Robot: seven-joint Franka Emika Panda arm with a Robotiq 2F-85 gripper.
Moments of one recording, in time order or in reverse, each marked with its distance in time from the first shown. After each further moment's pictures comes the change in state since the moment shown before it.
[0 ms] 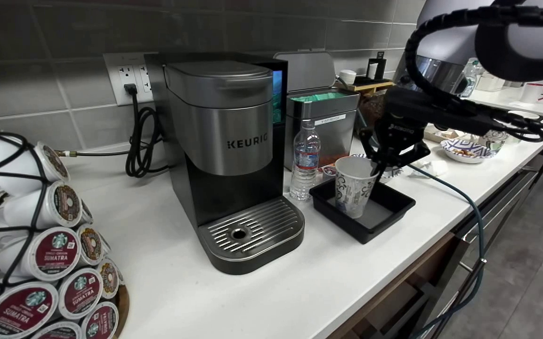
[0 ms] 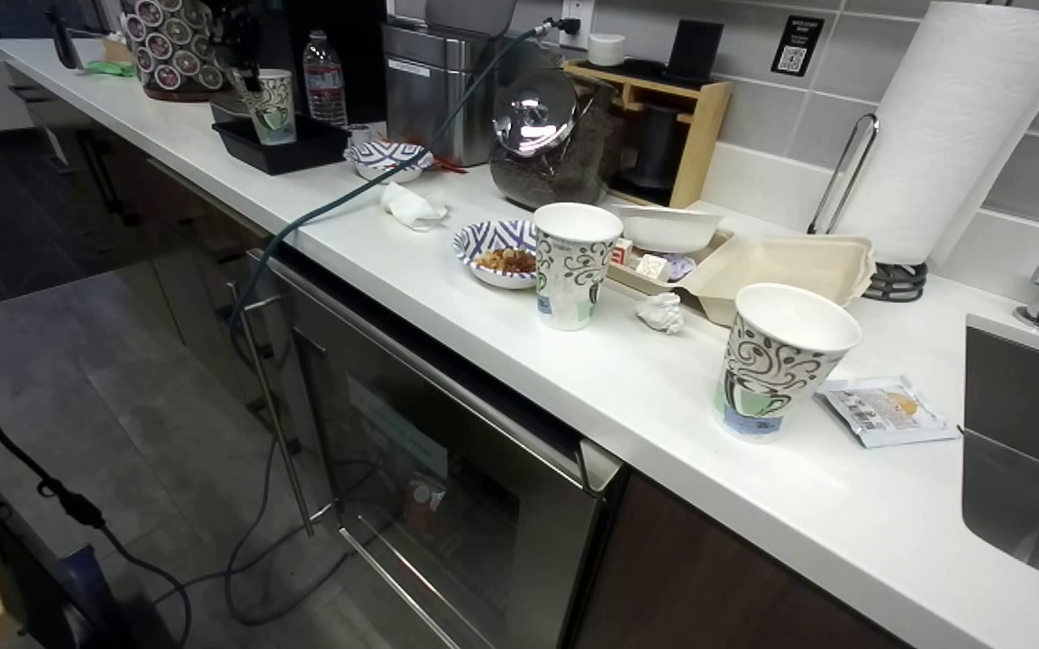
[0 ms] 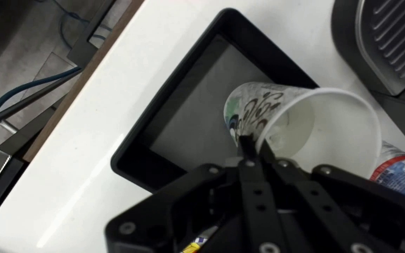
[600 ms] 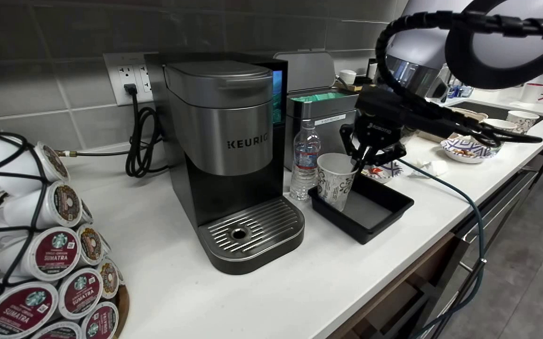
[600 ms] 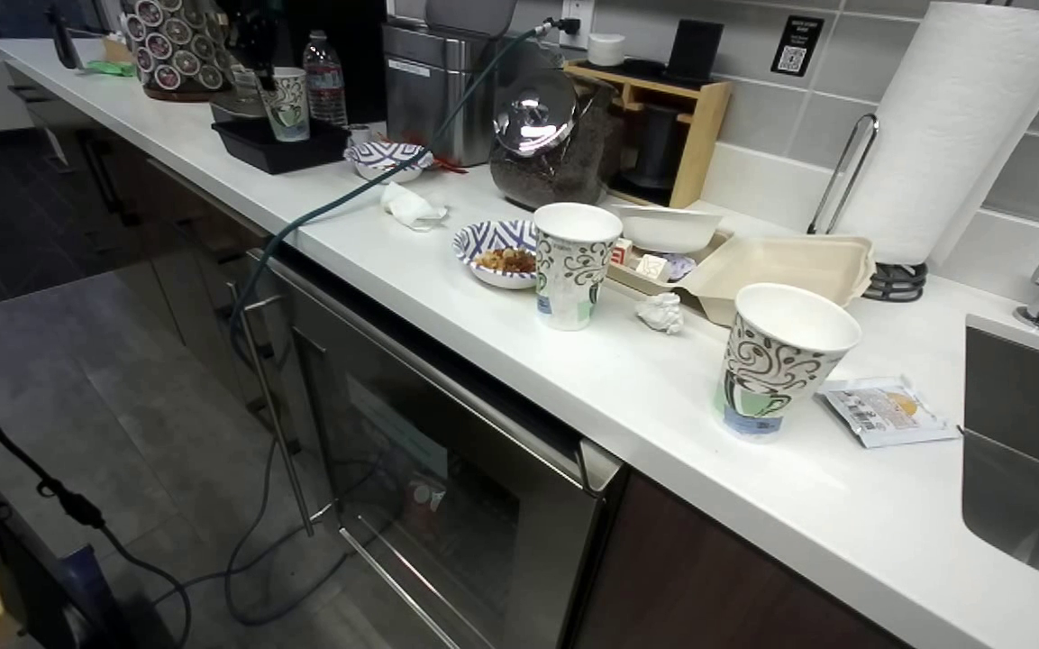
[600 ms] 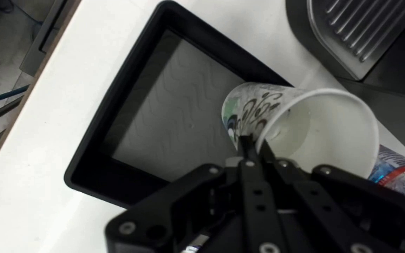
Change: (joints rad) arm 0.021 0.086 -0.009 0.088 -0.002 0.046 0.086
